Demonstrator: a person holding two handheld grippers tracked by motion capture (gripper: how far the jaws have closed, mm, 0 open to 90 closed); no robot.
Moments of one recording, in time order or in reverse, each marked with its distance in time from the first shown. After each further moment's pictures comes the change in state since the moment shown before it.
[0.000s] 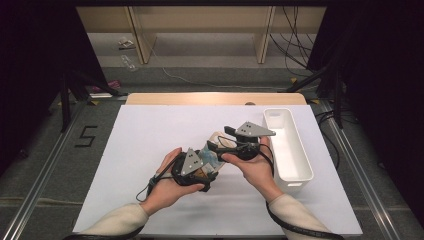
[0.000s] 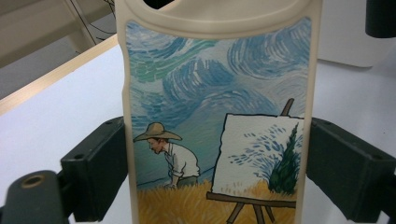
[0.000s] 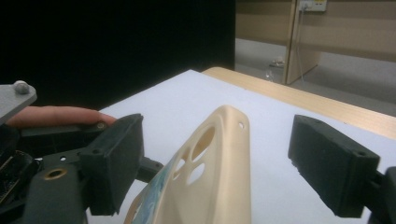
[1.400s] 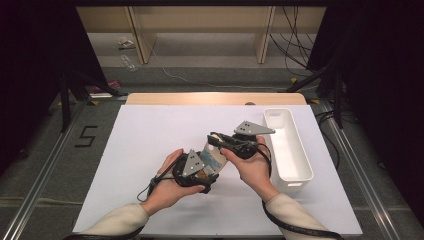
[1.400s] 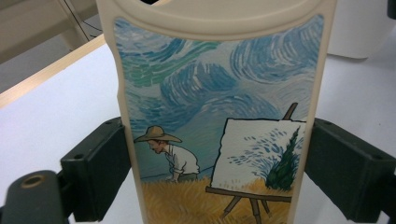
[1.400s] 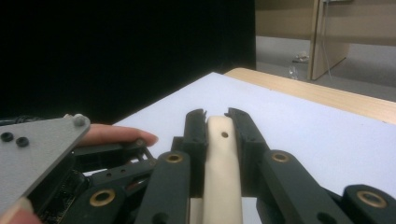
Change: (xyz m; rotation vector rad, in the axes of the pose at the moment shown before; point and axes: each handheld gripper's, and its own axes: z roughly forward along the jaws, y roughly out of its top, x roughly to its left) left arm -0.002 -0.003 0.003 0.017 -0.021 0.016; right arm 0.007 0.007 -0.001 0.001 0.088 0.066
